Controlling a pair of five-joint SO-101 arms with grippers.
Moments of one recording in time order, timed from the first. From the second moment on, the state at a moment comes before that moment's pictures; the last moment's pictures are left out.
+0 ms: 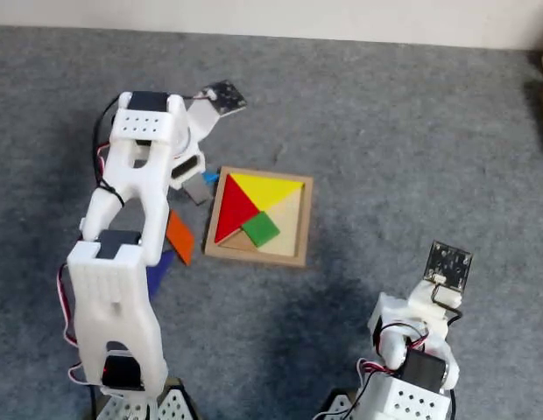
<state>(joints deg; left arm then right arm) -2.8 34.4 -26.4 82.9 -46.9 14.0 -104.1 96.0 70.8 1.3</state>
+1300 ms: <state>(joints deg) -2.9 59.0 -53.9 98.2 -54.0 14.0 -104.1 96.0 70.8 1.3</state>
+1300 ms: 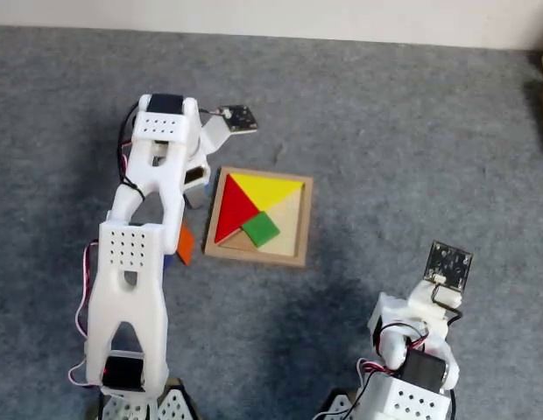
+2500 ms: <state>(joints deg) -2.7 60.4 -58.9 92.7 -42.3 14.0 -104.1 96.0 70.8 1.3</state>
